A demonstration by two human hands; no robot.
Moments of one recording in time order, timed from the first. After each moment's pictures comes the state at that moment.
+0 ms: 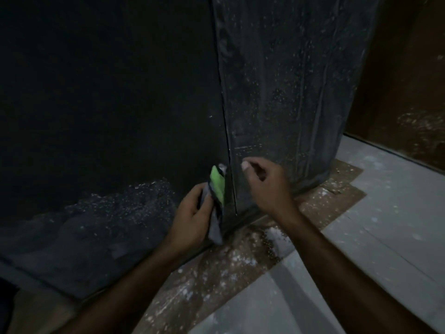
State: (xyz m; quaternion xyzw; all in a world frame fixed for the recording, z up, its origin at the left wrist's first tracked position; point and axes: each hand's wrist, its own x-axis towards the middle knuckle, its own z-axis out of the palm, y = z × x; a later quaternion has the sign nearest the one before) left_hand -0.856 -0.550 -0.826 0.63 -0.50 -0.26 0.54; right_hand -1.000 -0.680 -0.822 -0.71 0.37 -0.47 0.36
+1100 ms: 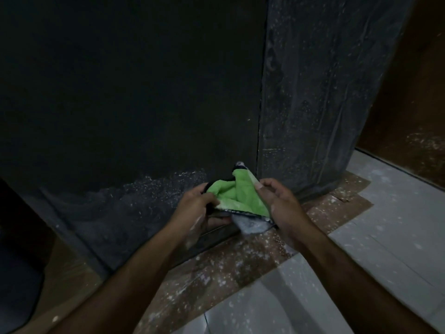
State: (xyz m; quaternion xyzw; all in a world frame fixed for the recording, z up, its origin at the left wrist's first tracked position) left_hand -0.827 -0.500 -0.784 0.54 -0.25 -0.51 0.62; right_hand -0.993 -0.599 -0.809 -0.57 0.36 -0.37 0.64
